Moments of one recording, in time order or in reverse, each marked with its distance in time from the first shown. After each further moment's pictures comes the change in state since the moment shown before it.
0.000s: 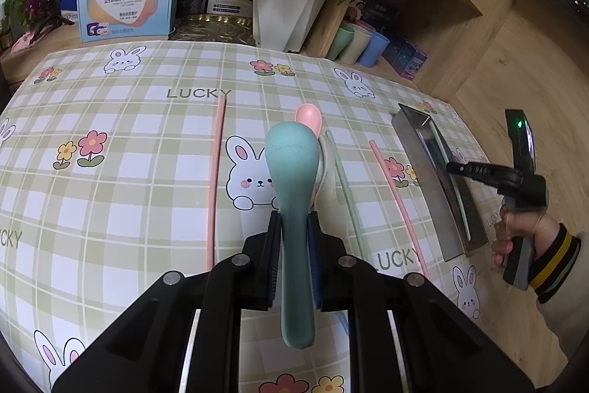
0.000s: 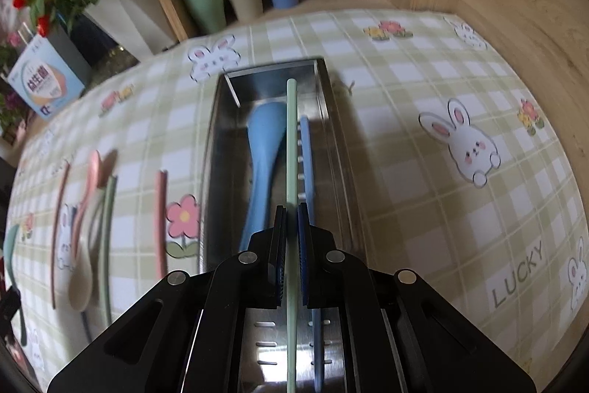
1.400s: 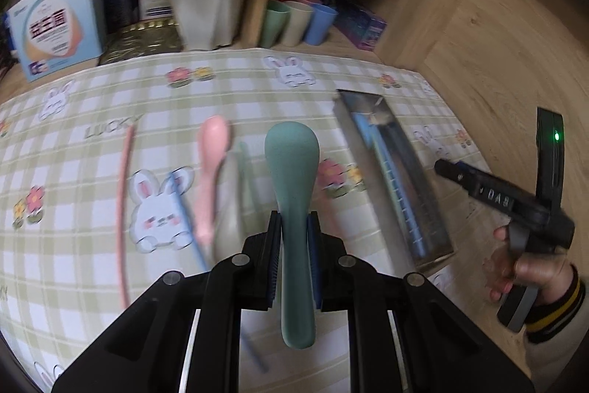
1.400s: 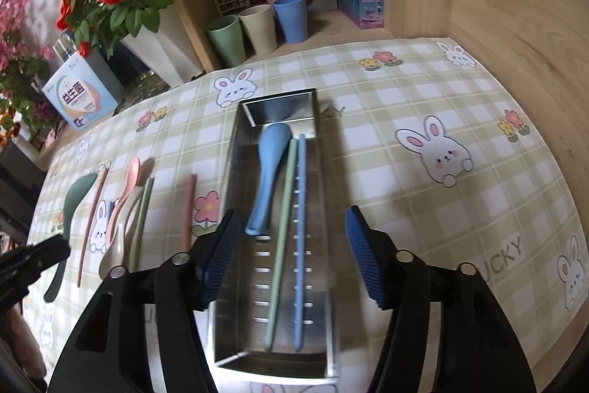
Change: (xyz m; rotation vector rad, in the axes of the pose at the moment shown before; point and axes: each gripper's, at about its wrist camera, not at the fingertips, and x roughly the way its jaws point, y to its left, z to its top) left arm 0.043 -0.108 0.048 0.142 0.107 -0.059; right arm -0.063 -0.031 -0.016 -0.009 -0.116 0.109
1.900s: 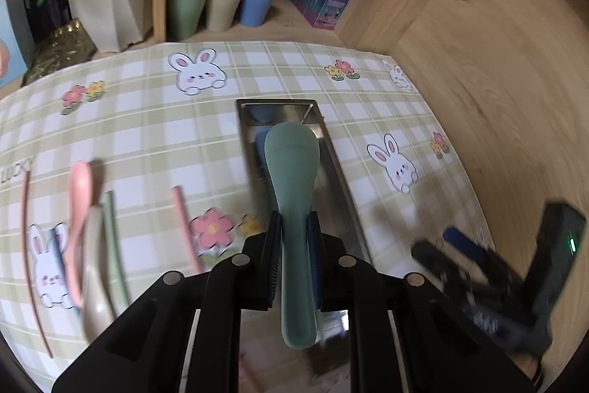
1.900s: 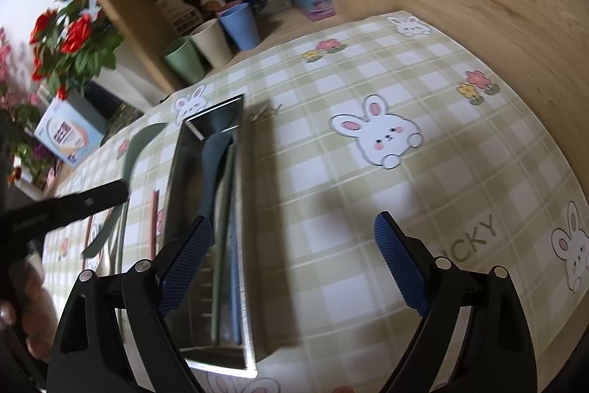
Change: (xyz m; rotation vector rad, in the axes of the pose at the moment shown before) left arm 0.100 -0.098 0.073 -0.010 0.125 -0.063; right arm -0.006 -0.078 -0.007 0.163 -0.015 0.018
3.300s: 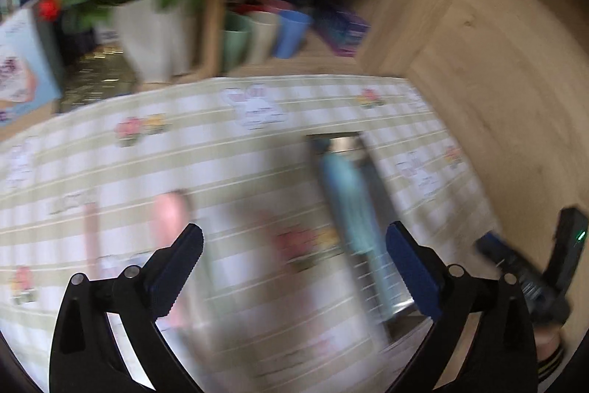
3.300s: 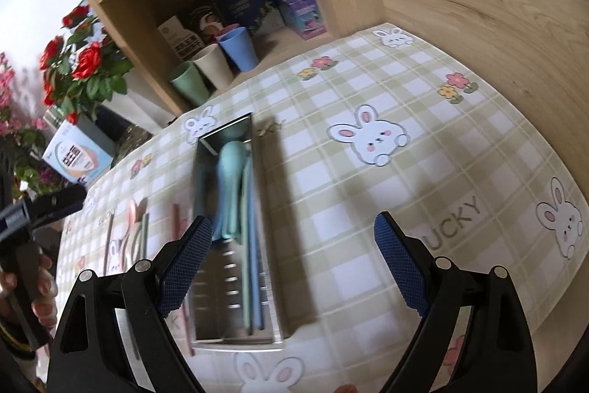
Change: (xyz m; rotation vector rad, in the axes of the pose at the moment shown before) left arm -0.075 0.078 -0.001 0.064 -0.084 0.064; right arm -0.038 0.016 -0.012 0.056 -0.058 0.009
